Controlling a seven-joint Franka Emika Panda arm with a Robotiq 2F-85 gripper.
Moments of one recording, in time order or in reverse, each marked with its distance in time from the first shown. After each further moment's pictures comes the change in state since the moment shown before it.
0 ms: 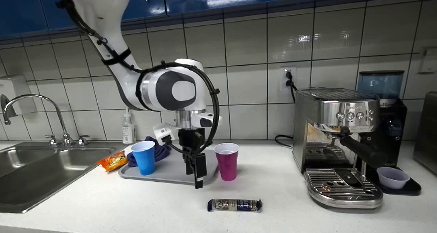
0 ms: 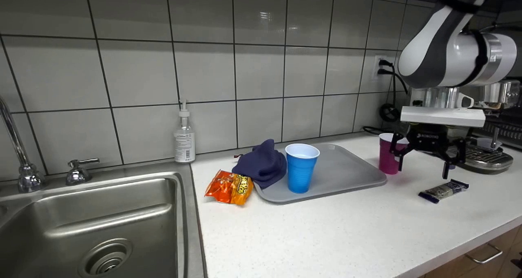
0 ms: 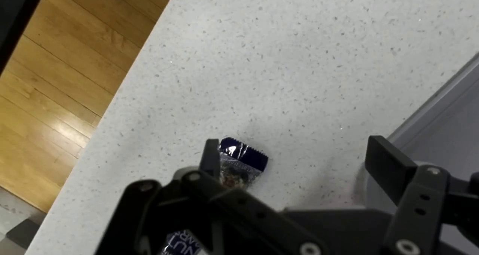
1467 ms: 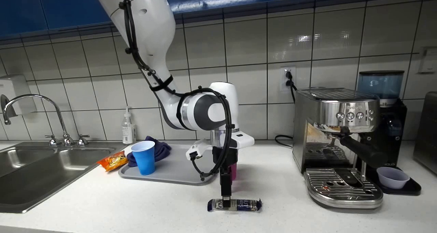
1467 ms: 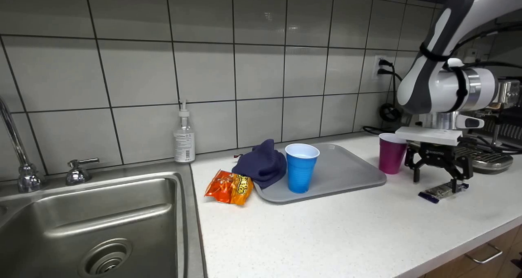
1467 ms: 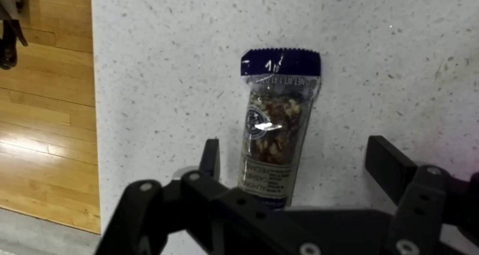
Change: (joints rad) arm -0.017 0.307 -0.113 0.244 0.074 -0.018 0.292
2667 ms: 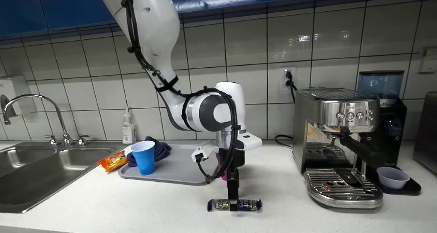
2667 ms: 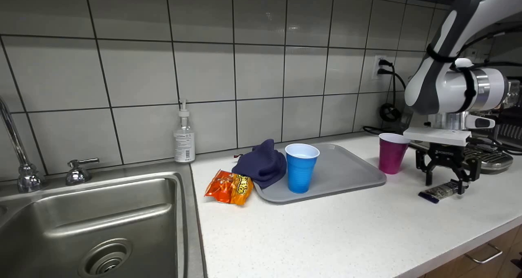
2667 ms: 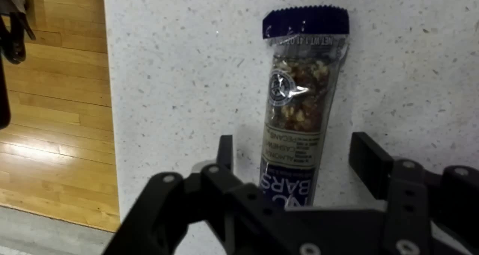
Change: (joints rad) arm -0.009 0.007 -0.034 0.002 0.000 0.004 0.001
